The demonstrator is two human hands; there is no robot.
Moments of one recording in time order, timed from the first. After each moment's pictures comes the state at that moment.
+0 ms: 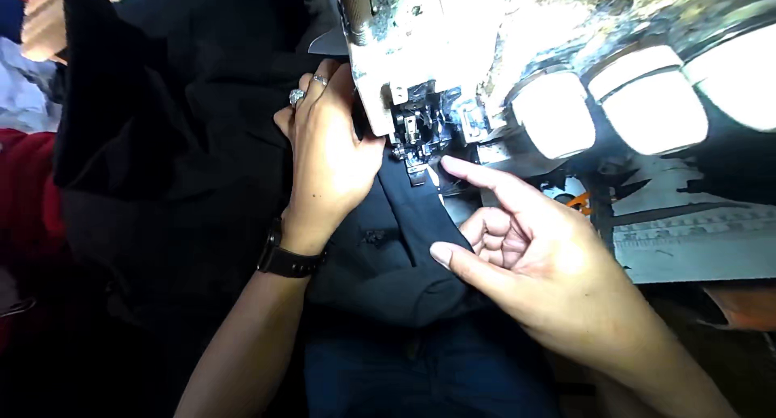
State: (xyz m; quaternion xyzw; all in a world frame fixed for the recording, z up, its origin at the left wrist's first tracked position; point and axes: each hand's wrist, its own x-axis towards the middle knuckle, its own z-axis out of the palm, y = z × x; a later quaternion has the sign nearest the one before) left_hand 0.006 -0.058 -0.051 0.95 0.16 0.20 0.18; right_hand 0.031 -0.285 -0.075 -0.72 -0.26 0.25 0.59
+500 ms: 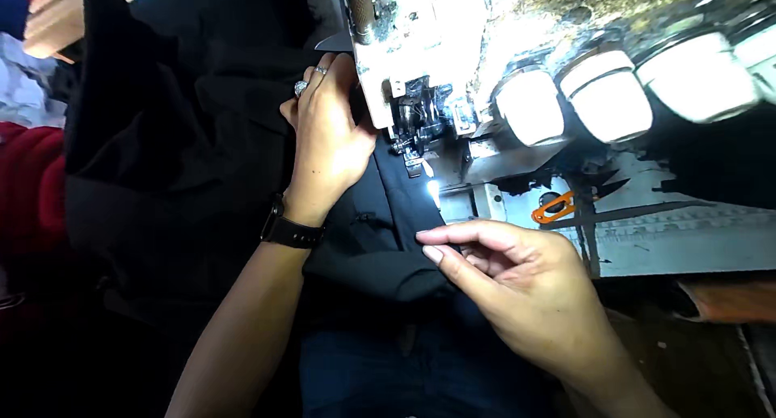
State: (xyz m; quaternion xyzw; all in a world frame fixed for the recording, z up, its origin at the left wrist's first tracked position) left_hand 0.016 -0.051 -0.050 0.93 0.17 0.22 0.23; right_hand 0.007 -0.288 -0.080 -0.70 -0.28 0.17 0.63
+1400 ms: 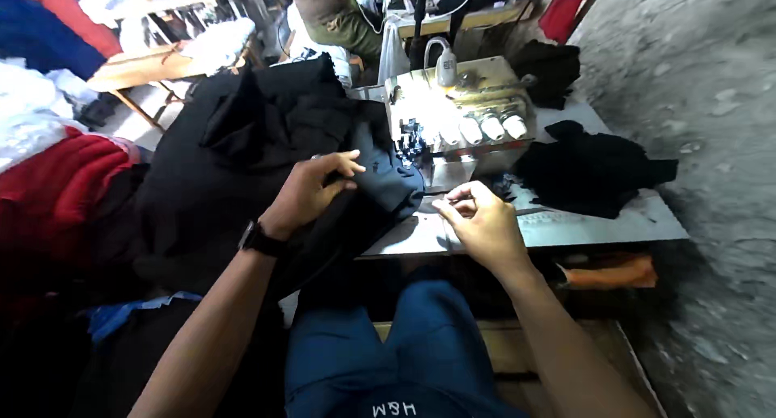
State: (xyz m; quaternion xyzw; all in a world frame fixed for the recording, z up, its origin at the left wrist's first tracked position) left_hand -0.124 -0.032 -0.001 0.92 -0.10 0.21 0.31; right_hand -0.004 -0.316 -0.050 -0.84 -0.28 0.04 0.47
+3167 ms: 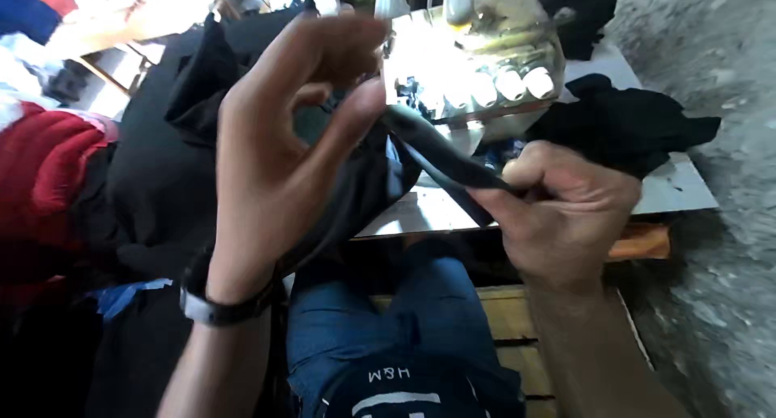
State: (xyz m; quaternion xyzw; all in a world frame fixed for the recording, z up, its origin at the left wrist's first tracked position) left_hand -0.143 -0.124 0.085 0.87 -0.03 0.28 0.40; right_hand -0.028 -0.328 -0.001 -0.65 -0.41 -0.12 0.63
